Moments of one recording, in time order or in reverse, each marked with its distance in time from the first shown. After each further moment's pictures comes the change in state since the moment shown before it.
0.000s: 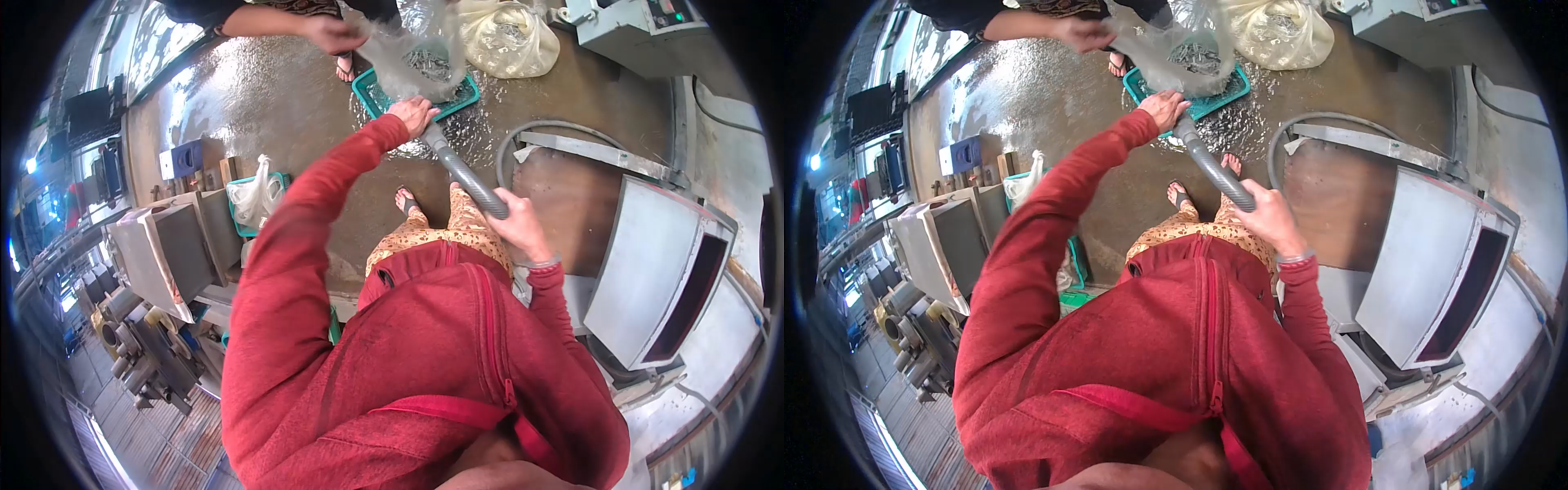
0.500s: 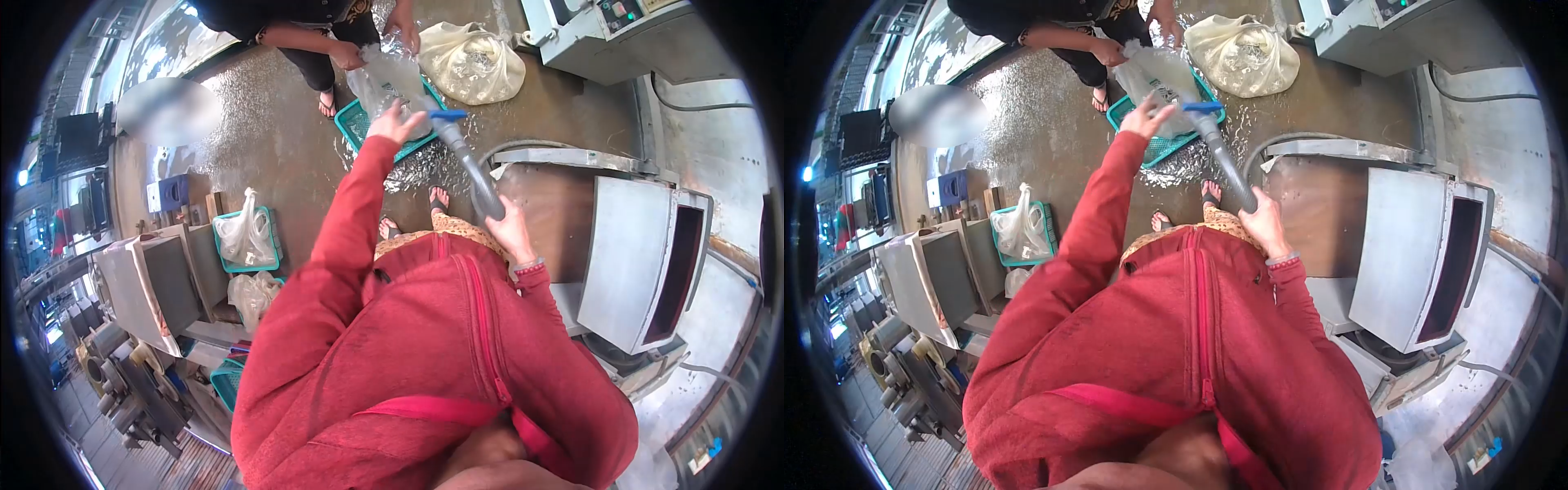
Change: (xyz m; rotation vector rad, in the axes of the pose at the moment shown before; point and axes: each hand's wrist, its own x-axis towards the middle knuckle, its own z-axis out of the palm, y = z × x) left_hand -0.013 0.040 -0.058 -0.372 0.181 -0.489; right_hand -0.025 0.034 0.016 -0.051 0.344 0.080
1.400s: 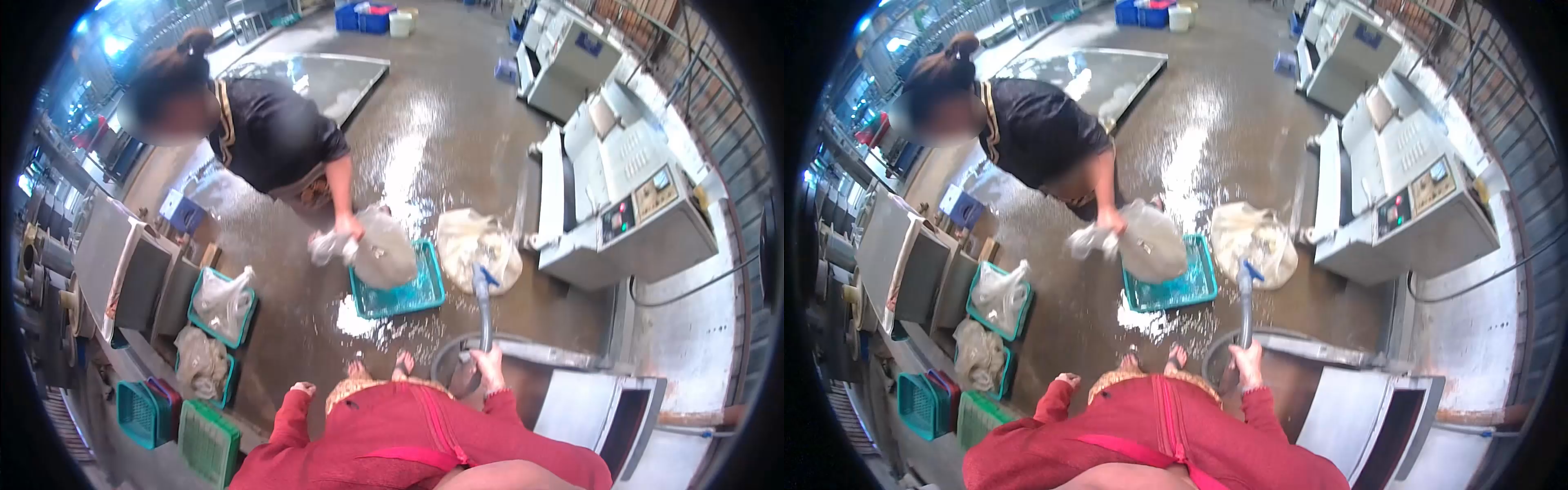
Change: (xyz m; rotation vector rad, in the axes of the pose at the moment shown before) left_hand -0.340 -0.219 0.063 -0.181 -0.089 -0.972; right_hand 0.074 -0.003 -0.028 0.482 -0.122 0.201
